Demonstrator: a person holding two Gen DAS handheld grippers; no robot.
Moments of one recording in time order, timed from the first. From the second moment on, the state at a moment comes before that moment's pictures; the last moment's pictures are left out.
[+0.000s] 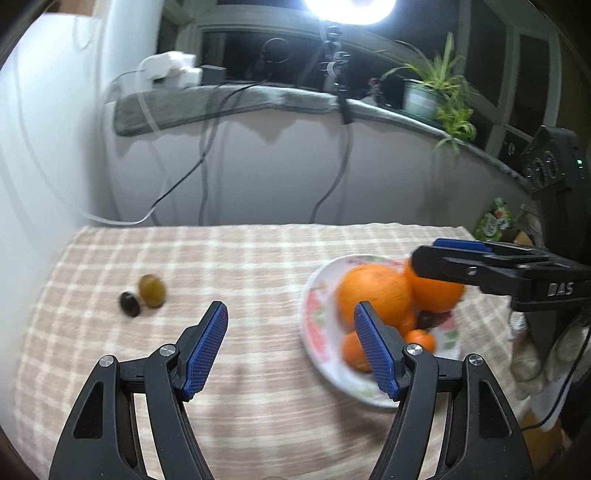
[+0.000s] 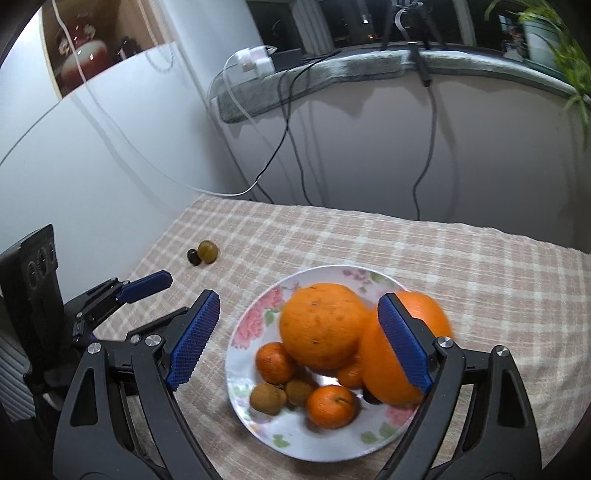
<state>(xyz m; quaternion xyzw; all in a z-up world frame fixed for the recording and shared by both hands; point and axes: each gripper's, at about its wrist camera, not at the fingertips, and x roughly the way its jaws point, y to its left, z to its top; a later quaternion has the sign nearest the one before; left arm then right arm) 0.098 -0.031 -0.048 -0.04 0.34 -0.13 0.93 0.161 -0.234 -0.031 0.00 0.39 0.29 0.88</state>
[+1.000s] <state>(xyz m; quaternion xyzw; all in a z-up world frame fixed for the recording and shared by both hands) 0.141 0.091 -0.104 -0.11 0.38 -0.07 0.92 0.217 -0.100 -0.073 0.04 0.48 0.38 0.79</state>
